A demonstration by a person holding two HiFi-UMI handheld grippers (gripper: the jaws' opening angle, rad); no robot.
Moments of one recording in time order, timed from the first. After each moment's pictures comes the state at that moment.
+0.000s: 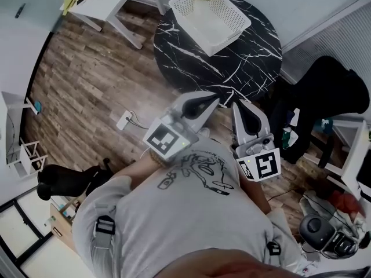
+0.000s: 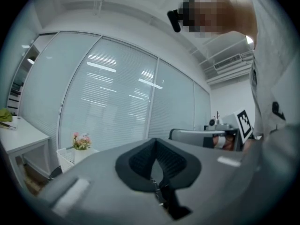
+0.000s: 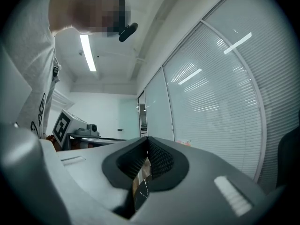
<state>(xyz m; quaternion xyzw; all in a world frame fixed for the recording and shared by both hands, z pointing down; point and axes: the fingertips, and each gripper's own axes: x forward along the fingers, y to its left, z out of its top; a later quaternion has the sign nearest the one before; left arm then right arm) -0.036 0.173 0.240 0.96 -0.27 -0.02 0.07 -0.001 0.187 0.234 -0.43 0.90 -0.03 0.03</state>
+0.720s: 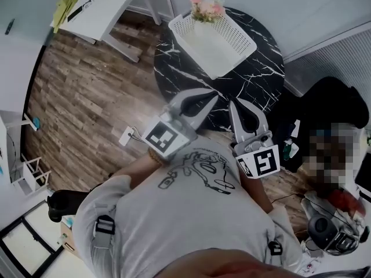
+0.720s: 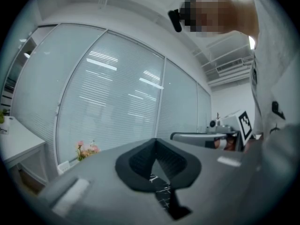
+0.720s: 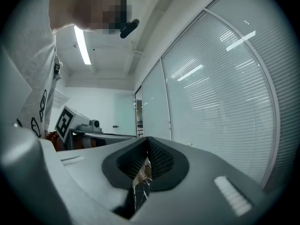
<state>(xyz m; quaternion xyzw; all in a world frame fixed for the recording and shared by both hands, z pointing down) -0.081 0.011 0.232 0.96 -0.25 -0.02 0.07 -0.051 0.029 0.233 -0.44 0.89 -0.03 0.01</state>
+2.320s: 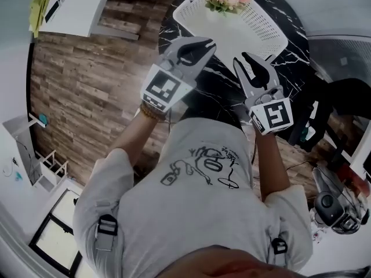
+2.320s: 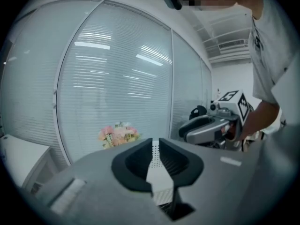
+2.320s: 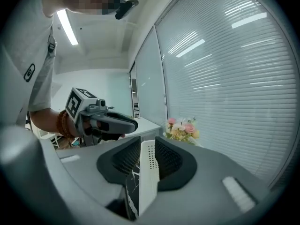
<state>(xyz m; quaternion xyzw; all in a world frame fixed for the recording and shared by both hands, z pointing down) -0.136 -0.230 0.372 0.97 -0.21 0.14 0.04 -0.087 -0.195 0.381 -0.44 0.89 -0.10 -0.09</state>
